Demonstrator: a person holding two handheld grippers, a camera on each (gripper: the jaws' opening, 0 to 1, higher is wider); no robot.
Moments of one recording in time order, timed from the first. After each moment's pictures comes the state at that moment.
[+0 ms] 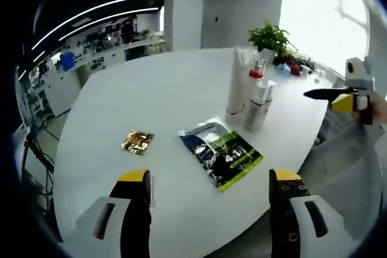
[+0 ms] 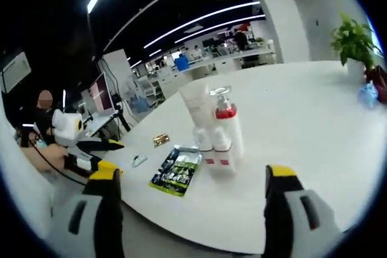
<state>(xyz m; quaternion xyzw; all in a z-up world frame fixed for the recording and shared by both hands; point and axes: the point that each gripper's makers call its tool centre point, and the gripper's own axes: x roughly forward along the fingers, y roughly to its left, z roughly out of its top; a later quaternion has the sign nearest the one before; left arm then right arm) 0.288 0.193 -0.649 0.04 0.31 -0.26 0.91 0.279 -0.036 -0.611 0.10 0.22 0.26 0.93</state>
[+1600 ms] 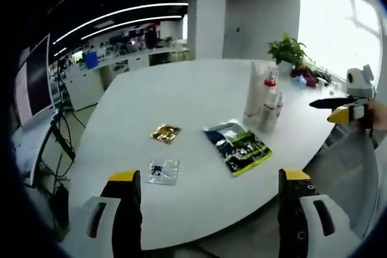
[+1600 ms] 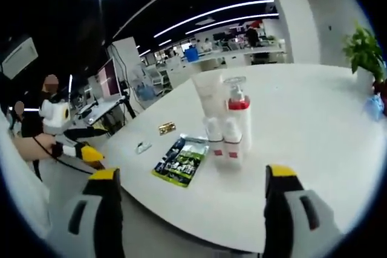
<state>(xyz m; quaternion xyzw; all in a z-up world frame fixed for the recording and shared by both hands) 0.253 0.231 -0.633 0.03 0.28 -0.19 0.94 0.270 -0.021 -0.625 0.05 0.25 0.30 0.92</state>
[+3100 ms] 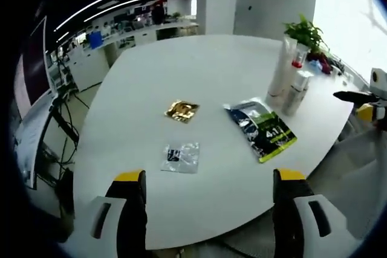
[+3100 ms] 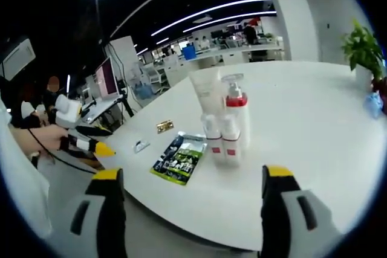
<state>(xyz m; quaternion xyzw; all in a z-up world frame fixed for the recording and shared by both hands) 0.285 0.271 -0.677 0.04 0.38 -0.16 0.91 0.269 -0.022 -0.628 0.05 0.25 0.29 0.92</state>
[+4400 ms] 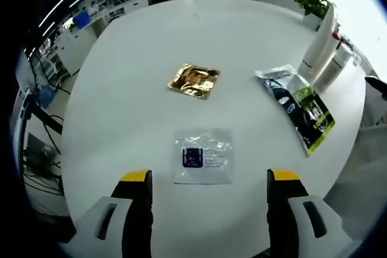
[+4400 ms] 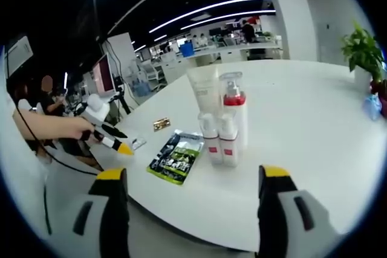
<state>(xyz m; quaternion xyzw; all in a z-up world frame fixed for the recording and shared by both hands) 0.332 0.293 -0.747 0.07 0.49 -0.16 0.85 0.274 -0.023 -0.631 0.04 0.26 0.28 0.92</state>
